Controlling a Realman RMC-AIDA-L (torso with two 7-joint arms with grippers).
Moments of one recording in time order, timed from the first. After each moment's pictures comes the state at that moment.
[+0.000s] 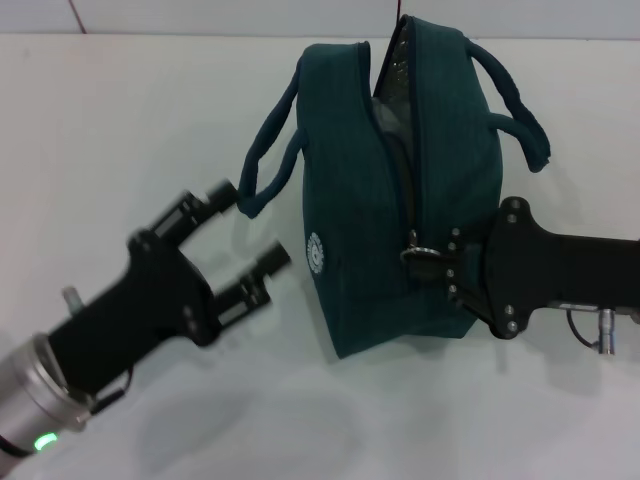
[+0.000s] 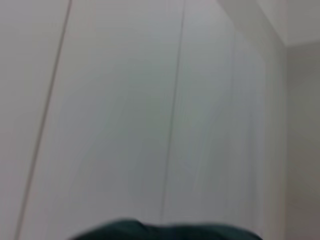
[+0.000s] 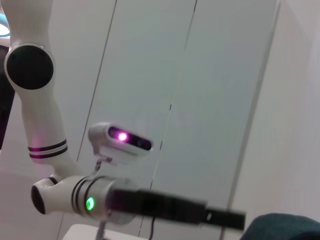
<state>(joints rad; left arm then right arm) -0.28 -2.10 1.11 0.13 1.11 1.81 -0.59 0.56 2.03 -1.14 -0.37 -1.46 -1.70 0.59</state>
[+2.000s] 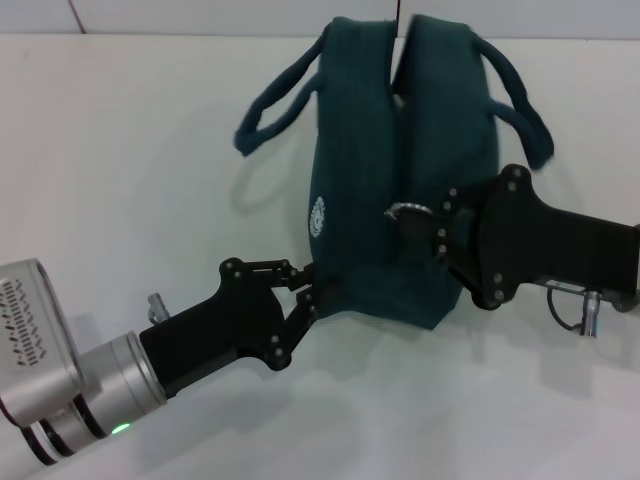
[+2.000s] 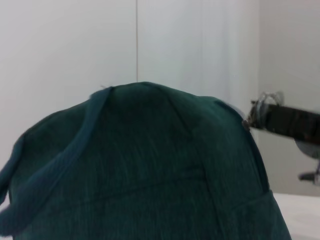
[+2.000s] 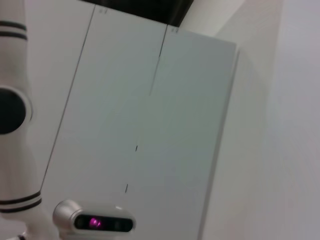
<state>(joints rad) -0.41 -2.11 1.25 0.03 1.11 1.55 -0.41 0.57 2.03 -1.38 -0.27 -1.07 -1.70 0.51</state>
